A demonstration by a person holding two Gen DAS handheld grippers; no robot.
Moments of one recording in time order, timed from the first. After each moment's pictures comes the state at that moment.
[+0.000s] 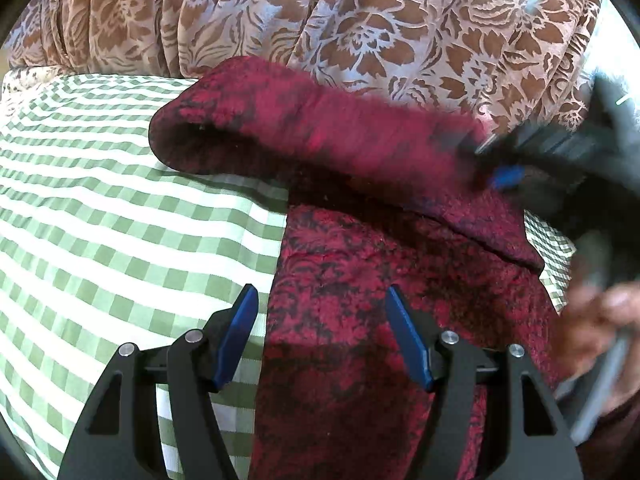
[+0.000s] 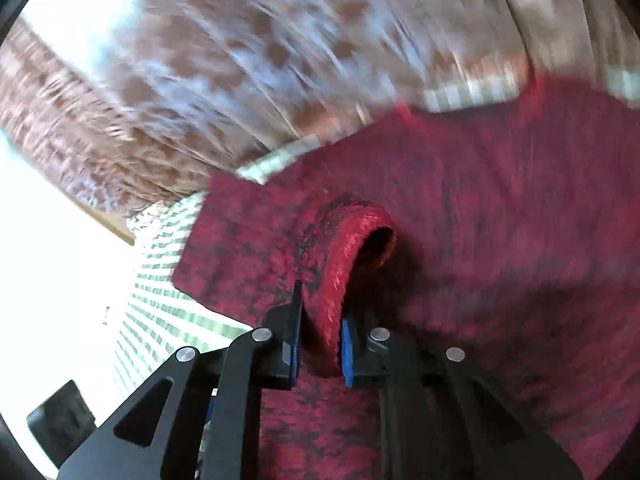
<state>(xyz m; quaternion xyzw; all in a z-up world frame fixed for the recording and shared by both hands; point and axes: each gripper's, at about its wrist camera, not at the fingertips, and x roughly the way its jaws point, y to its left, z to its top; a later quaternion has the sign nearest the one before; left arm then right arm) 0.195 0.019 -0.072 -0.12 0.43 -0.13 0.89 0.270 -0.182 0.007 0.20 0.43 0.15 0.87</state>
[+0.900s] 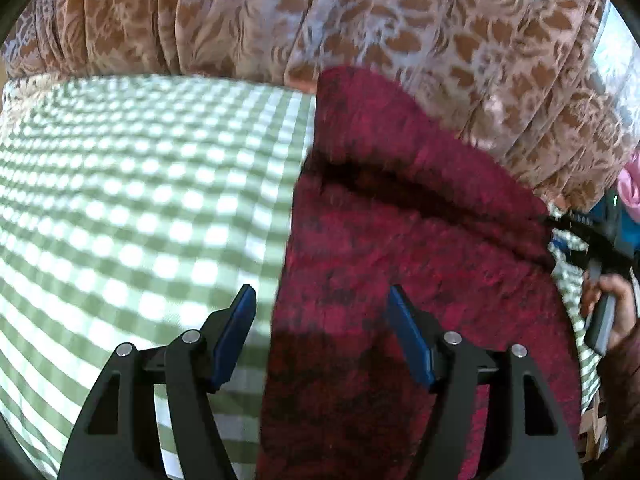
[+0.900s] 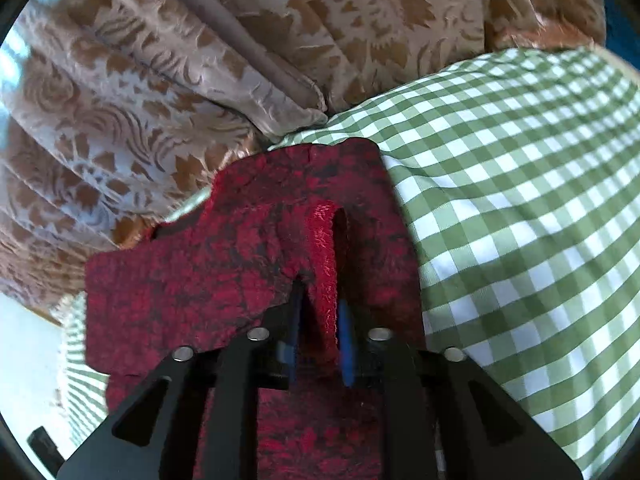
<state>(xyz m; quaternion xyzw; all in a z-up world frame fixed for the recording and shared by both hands) 0.210 0.014 -0.061 -0.10 0.44 -0.12 0.89 0.250 -0.448 -0.040 0.28 0.45 -0.08 0.84</state>
